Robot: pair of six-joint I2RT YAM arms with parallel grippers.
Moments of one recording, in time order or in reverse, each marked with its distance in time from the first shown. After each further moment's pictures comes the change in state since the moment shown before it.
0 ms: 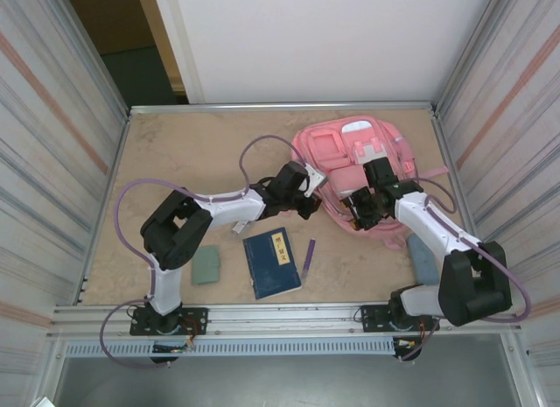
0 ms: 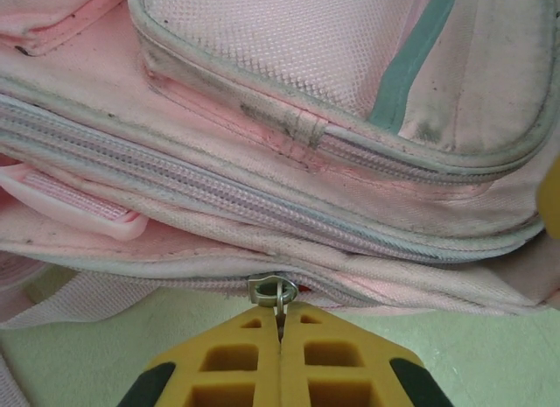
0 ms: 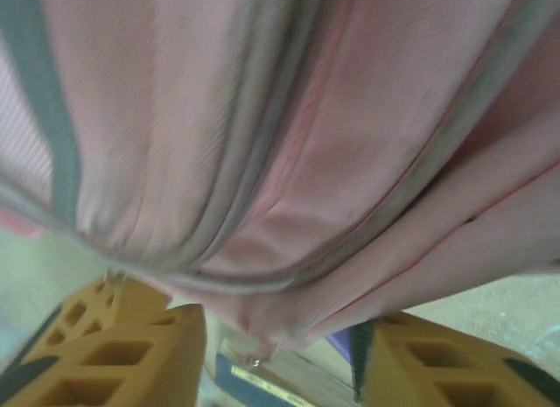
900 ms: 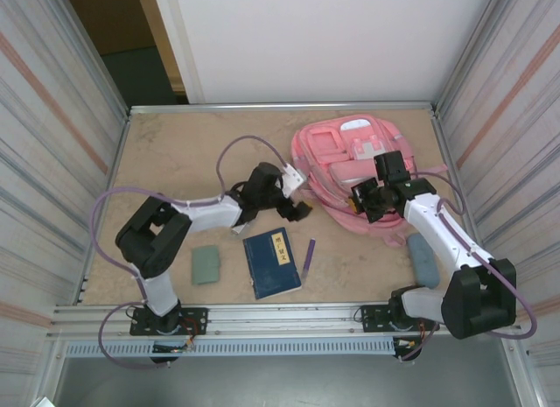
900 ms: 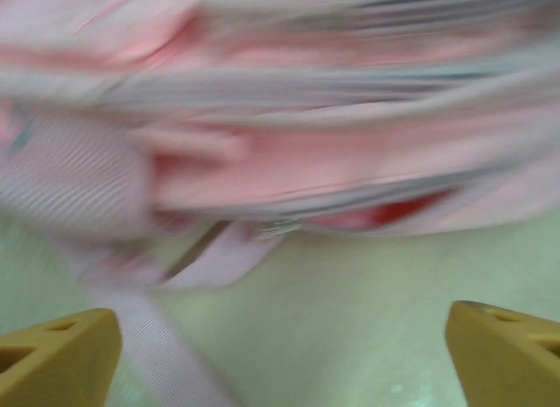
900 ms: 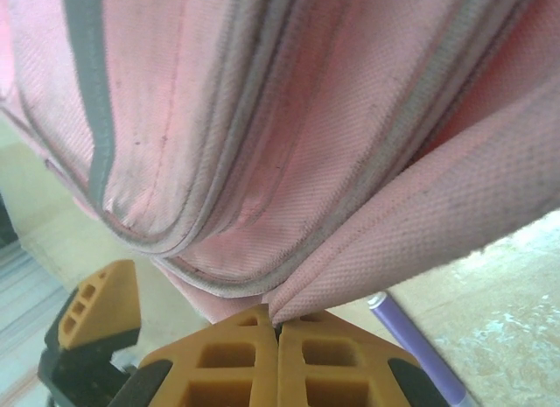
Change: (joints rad) left arm 0.060 -0.172 -0.269 0.272 0.029 0.349; right arm -0.037 -0.088 0.081 -0.033 -0.032 -0.017
